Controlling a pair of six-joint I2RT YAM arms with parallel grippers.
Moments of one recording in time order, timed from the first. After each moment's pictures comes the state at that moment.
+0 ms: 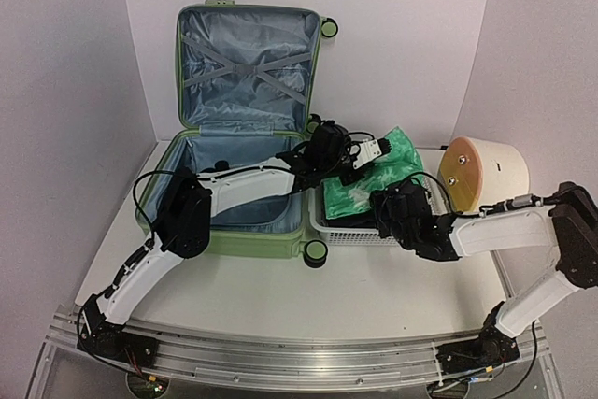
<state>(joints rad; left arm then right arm) -0.92 2.62 2.41 -0.06 0.02 0.66 0.80 1.50 0.71 0.31 0.58 1.65</state>
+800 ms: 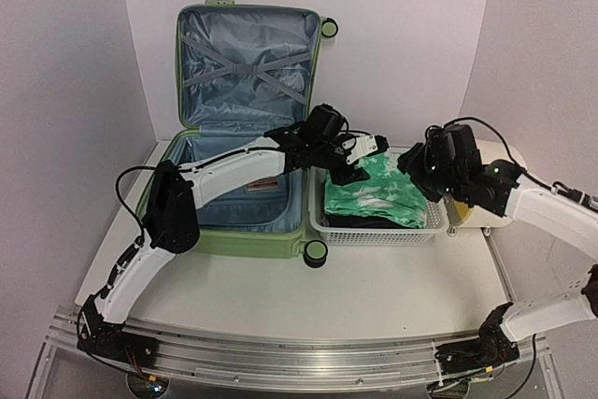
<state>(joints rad) -0.91 2.53 2.47 -0.45 0.16 0.63 0.65 1.22 1.02 -0.39 0.42 1.07</state>
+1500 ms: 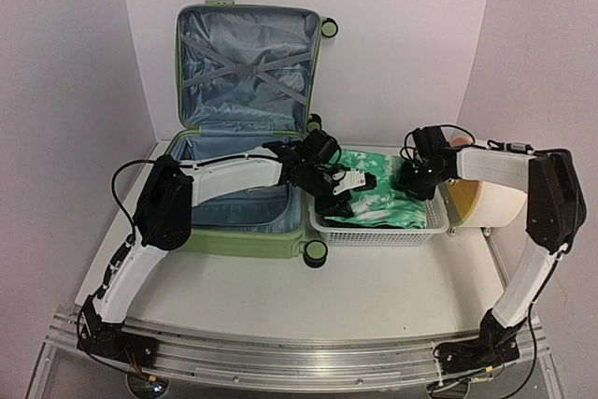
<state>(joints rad) -0.91 2.45 2.21 -0.56 0.33 0.67 0.30 1.77 1.23 -0.43 0.01 0.62</state>
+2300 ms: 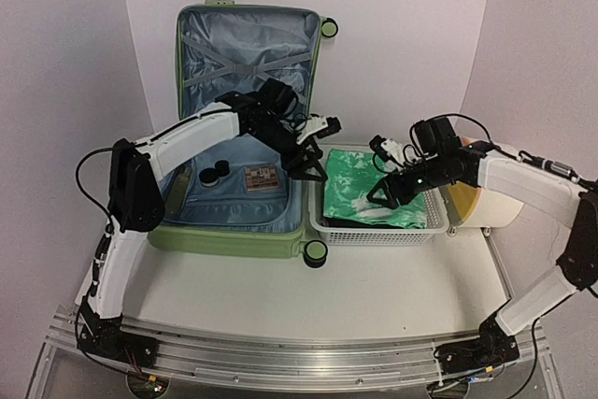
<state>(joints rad) -0.74 2.31 2.33 -0.85 0.55 0.59 0.46 1.49 1.18 -0.53 -0.30 -0.18</state>
